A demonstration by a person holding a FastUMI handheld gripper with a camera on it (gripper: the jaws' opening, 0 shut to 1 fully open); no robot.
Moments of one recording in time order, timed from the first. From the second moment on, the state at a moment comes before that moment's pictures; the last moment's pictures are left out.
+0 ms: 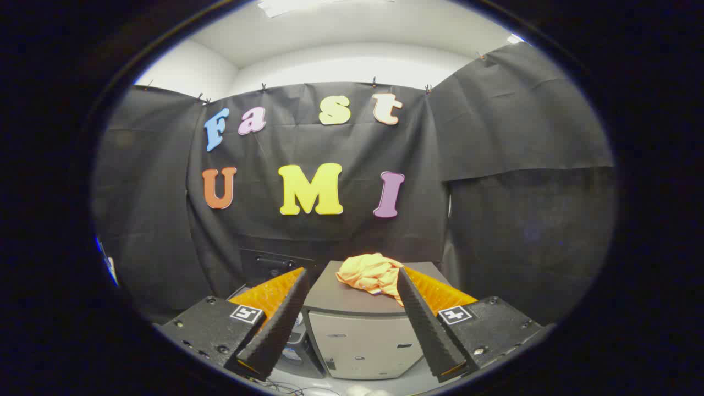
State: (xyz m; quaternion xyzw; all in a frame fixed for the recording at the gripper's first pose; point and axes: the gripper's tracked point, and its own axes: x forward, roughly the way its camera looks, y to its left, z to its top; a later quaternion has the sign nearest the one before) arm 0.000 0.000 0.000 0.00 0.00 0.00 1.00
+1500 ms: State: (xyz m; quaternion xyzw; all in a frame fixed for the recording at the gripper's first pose) arm 0.107 -0.024 0.028 -0.02 0.08 -0.07 0.99
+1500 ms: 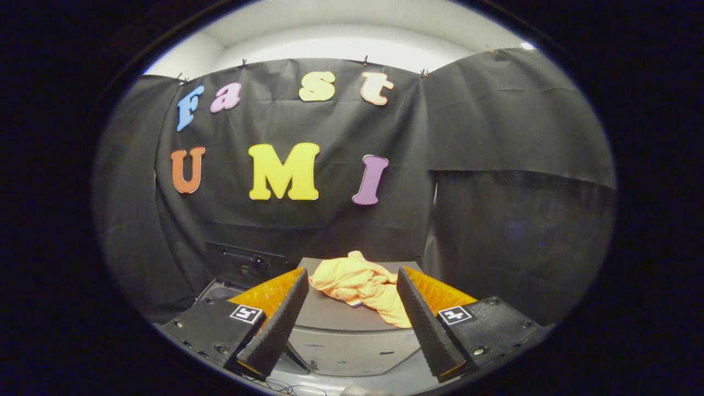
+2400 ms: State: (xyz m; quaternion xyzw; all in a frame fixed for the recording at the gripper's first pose) arm 0.342 -0.071 -0.092 0.00 0.38 -0.02 0.92
